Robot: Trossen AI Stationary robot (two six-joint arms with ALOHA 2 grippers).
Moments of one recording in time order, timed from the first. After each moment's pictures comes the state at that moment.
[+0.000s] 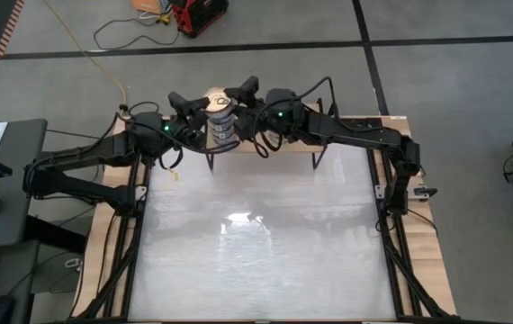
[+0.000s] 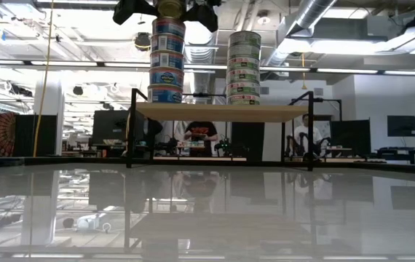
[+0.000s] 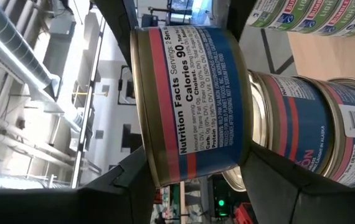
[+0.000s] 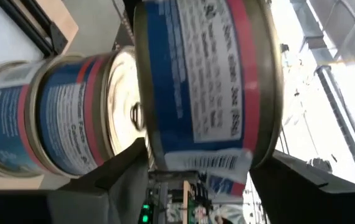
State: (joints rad) left arm 0.19 1.03 1.13 -0.11 -0.69 1.43; right arm -0.22 1.84 1.85 -0.08 0.41 -1.41
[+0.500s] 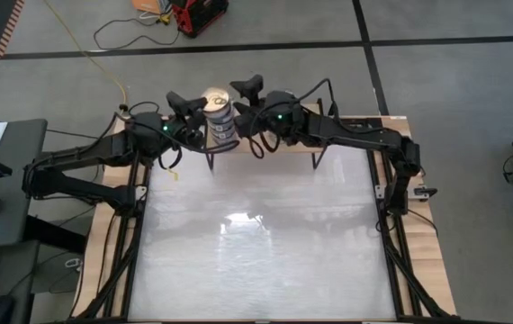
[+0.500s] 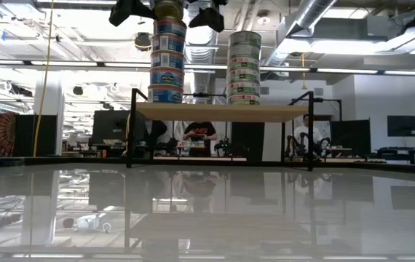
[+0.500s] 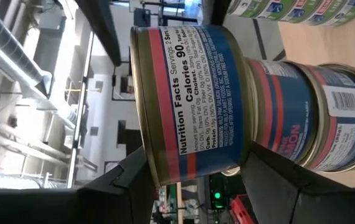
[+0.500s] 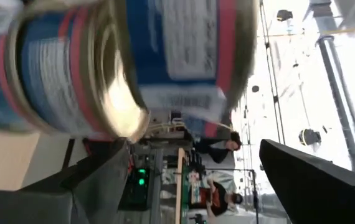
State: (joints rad) left arm 0.19 1.02 1.13 -0.16 -0.71 1.41; right arm -0.20 1.83 1.85 -0.10 0.58 -1.44
